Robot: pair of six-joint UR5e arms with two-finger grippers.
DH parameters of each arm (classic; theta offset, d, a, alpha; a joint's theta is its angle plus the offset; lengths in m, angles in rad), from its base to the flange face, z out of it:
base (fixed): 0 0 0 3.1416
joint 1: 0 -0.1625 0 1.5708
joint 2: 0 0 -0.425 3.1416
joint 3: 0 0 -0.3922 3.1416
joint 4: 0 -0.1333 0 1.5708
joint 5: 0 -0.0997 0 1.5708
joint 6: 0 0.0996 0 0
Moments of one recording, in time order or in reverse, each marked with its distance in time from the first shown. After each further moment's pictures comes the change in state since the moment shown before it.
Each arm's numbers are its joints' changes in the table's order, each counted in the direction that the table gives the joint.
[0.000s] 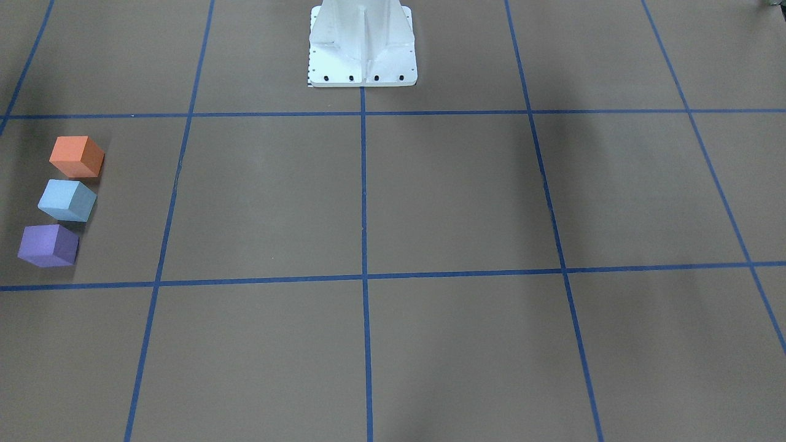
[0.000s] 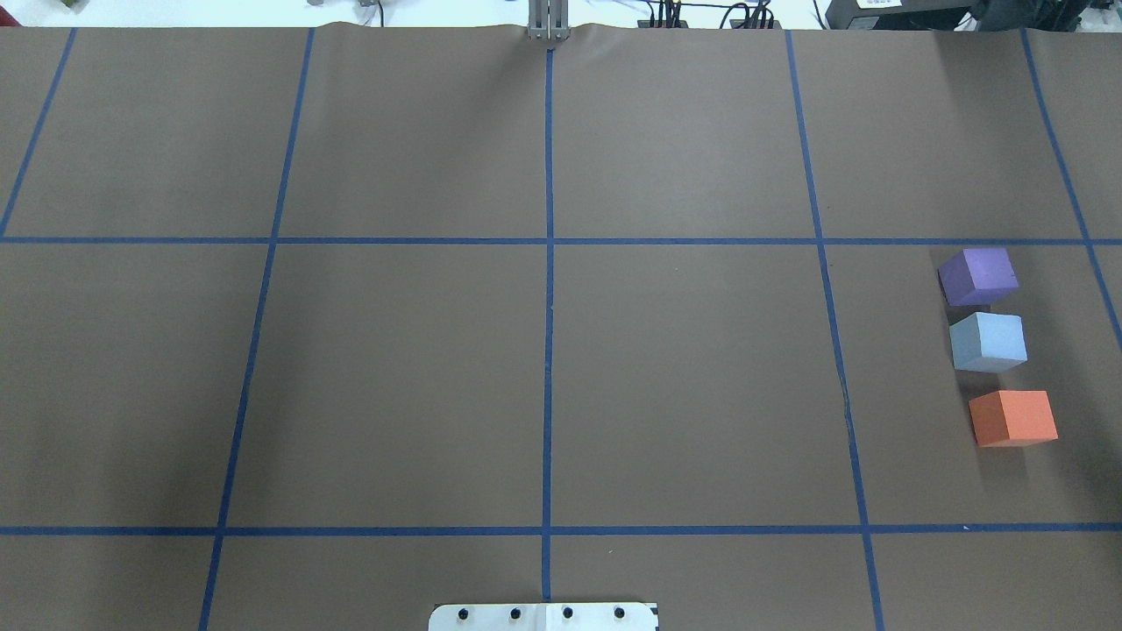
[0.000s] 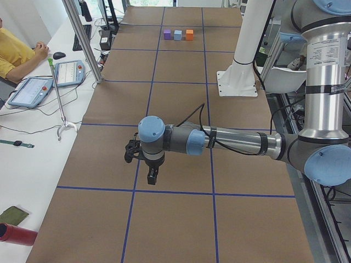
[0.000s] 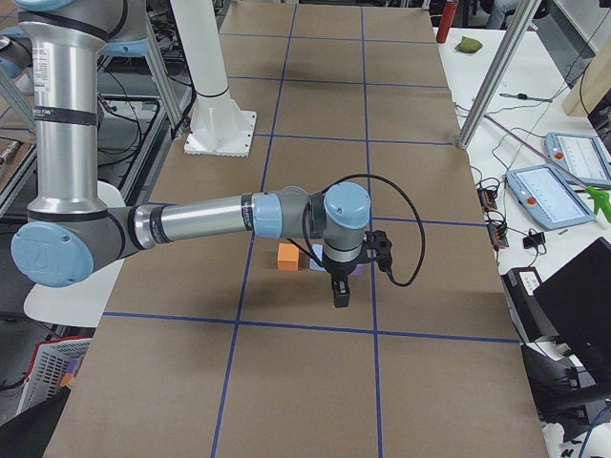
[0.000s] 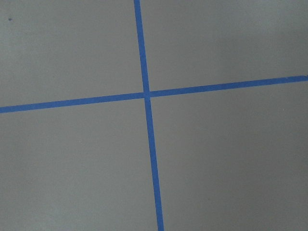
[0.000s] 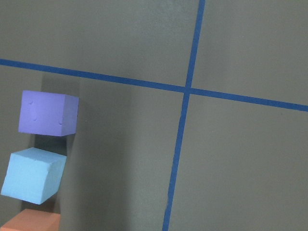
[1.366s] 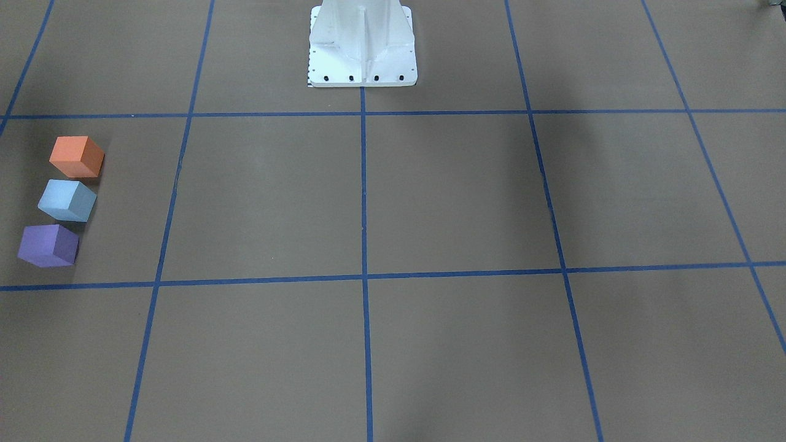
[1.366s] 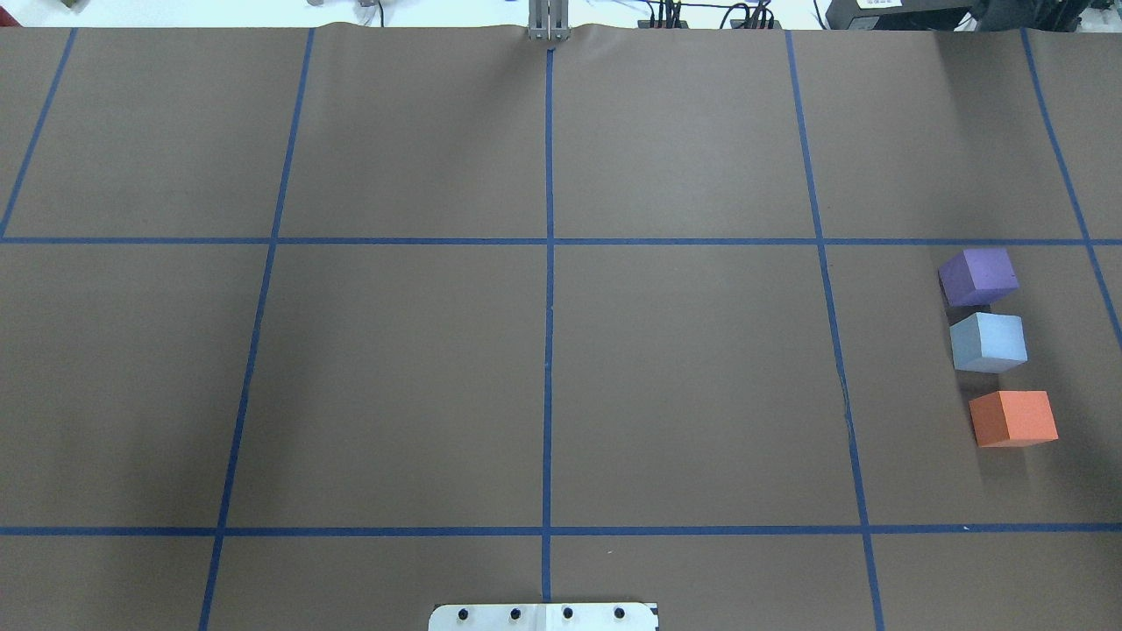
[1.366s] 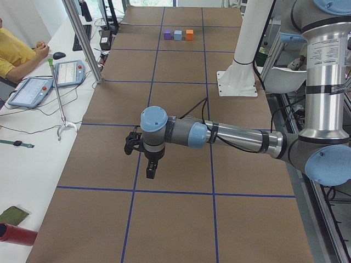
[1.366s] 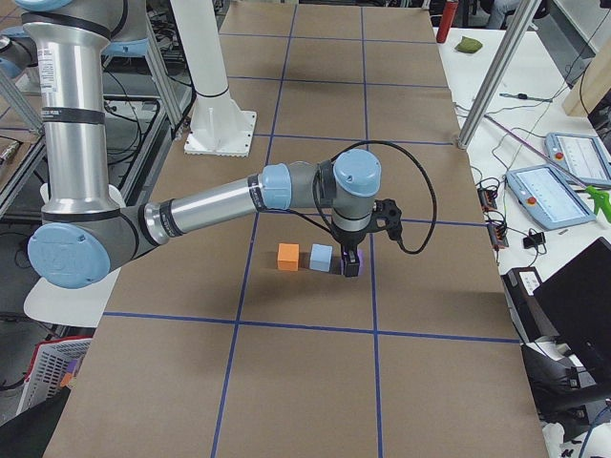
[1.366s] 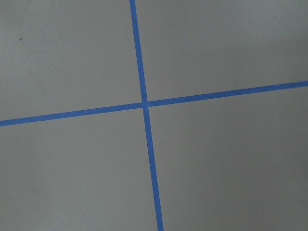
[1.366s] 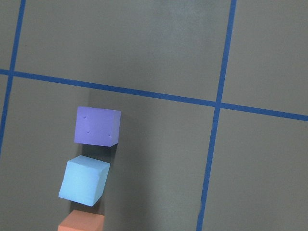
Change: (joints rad) left arm -0.001 0.022 -0.027 -0.007 -0.033 -0.005; right arm 0.008 -0.067 0.050 0.074 -0.072 0.010
